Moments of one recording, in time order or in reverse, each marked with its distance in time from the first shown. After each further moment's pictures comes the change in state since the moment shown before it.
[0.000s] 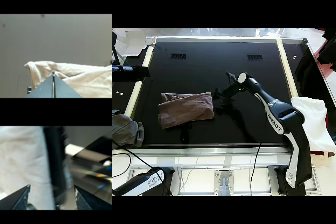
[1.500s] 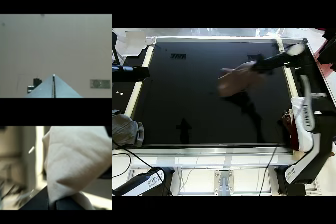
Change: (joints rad) left arm 0.000 0.000 0.000 0.000 -0.008 0.000; right arm -0.544 0.289 0.182 -0.144 0.229 -0.026
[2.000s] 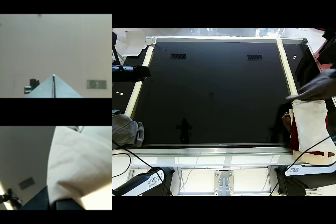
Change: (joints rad) left arm 0.000 0.000 0.000 -0.028 0.000 -0.004; right arm -0.527 0.323 -0.009 -0.282 0.377 0.012
